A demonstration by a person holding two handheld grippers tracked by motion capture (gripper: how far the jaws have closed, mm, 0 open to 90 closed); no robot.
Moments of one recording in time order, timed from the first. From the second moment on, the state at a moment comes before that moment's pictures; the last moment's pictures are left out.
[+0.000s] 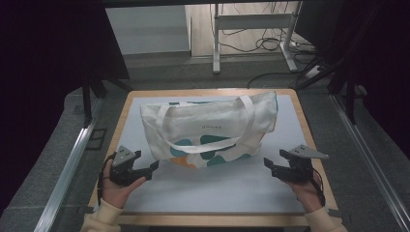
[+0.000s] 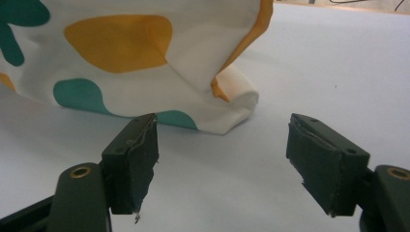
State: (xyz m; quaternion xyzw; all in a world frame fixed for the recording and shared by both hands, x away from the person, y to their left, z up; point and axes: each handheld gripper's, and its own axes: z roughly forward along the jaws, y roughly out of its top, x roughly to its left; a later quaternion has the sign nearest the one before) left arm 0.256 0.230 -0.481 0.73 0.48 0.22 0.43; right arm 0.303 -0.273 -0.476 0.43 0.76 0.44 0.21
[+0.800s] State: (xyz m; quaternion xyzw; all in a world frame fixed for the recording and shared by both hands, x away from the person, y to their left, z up) left arm 0.263 0.238 -0.454 0.73 0.47 0.22 0.45; right arm 0.313 -0.275 -0.444 0.42 0.75 0.47 0.22
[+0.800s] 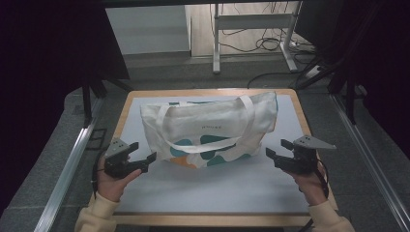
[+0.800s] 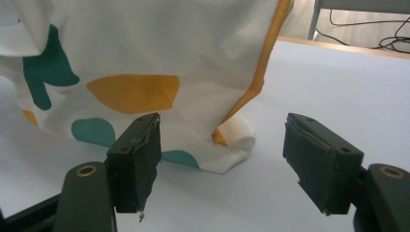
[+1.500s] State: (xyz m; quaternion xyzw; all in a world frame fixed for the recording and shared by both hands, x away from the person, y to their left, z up) left arm 0.283 0.231 -0.428 0.71 0.46 0.23 0.47; right arm 0.343 -0.273 -0.414 0.40 0.75 0.47 0.23
